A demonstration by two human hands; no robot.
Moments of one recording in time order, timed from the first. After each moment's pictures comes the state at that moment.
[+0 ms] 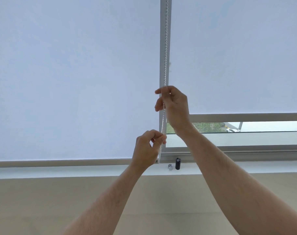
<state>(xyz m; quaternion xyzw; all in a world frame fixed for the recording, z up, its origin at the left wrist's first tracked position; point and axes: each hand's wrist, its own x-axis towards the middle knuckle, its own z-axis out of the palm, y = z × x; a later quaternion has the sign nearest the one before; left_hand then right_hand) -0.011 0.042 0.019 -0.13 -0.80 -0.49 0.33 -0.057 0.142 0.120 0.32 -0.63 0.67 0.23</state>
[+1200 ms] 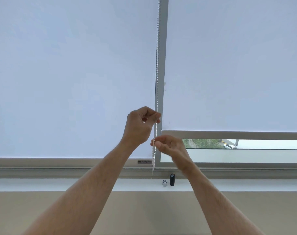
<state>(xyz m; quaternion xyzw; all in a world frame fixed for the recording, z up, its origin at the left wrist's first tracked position) -0.013 0.037 0.131 -0.14 -0.75 -0.53 0.37 -0.049 0.186 0.058 0.35 -0.70 0.62 0.06</state>
